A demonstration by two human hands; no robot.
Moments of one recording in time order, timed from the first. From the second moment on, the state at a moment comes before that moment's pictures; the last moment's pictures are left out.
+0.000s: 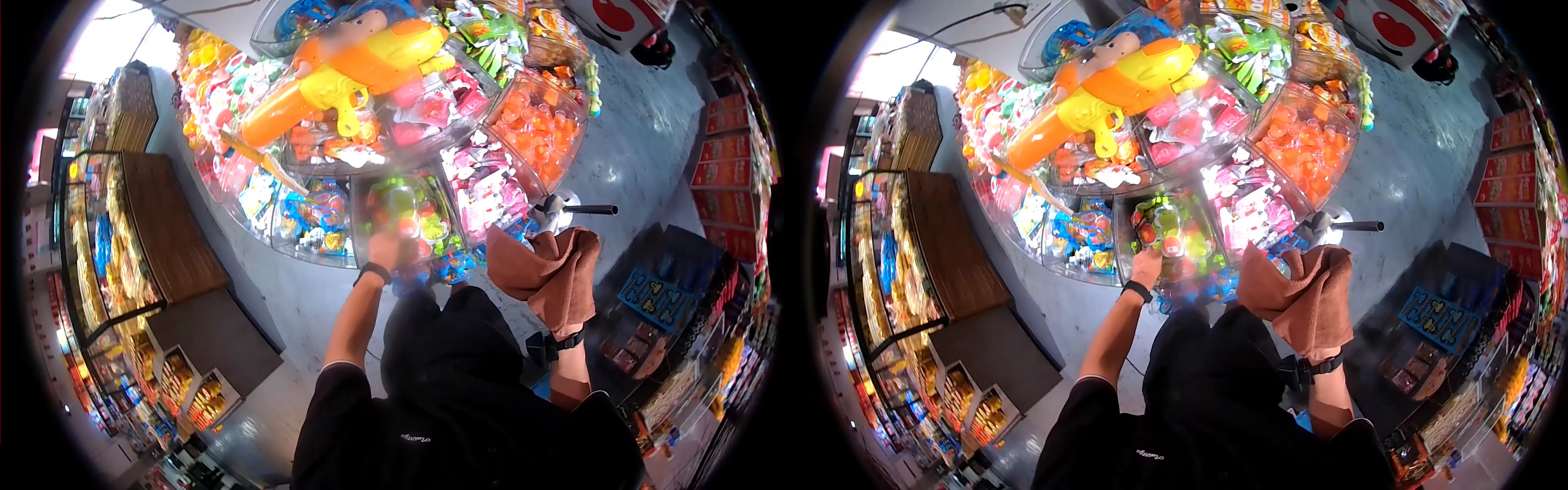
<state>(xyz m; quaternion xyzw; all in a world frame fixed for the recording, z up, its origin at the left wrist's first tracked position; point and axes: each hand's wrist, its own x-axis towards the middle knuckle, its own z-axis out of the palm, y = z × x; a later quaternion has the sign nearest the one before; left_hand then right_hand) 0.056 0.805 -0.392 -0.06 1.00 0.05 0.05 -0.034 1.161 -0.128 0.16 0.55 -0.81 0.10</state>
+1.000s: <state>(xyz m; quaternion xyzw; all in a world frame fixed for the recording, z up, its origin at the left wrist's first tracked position) 0.081 0.896 -0.065 -0.04 0.75 0.61 -0.25 0.005 0.995 -0.077 -0.03 0.37 -0.89 0.28</state>
